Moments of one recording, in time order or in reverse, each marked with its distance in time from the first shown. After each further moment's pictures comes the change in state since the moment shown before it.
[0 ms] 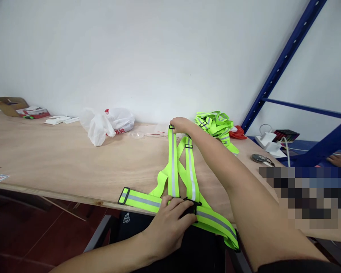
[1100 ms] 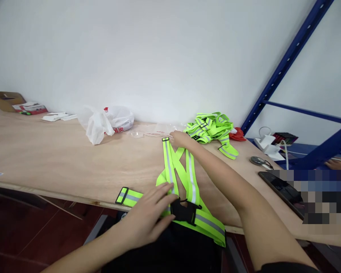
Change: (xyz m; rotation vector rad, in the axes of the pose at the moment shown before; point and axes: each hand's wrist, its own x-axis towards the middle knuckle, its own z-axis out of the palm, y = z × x) left_hand -0.015 -0.023 -0.052 -0.129 -0.031 -0.150; right_hand -0.012 -0.019 0.075 0.207 -0.007 0.104
